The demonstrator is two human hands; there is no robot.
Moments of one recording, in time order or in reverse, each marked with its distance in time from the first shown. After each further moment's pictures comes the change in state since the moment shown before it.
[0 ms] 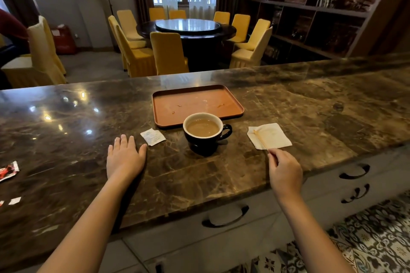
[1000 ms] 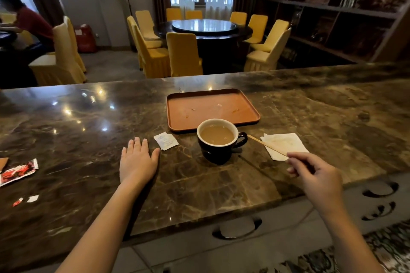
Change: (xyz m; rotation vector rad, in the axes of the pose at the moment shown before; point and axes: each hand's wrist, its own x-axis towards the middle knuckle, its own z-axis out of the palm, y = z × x) left_hand 0.000 0.001 -0.003 -0.007 0.000 -0.009; right_hand 0.023 -0.009 -0.040 0.560 -0.182 0.077
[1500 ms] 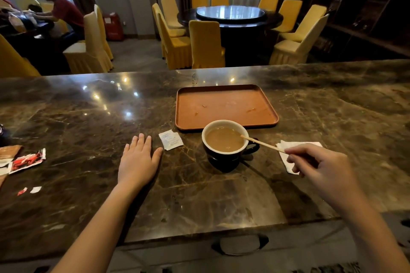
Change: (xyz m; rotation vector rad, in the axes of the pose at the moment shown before) left_hand 0.001 0.002 0.001 0.031 -0.006 -0.027; right_hand 0.059 -0.007 0.008 -0.119 -0.363 -0.217
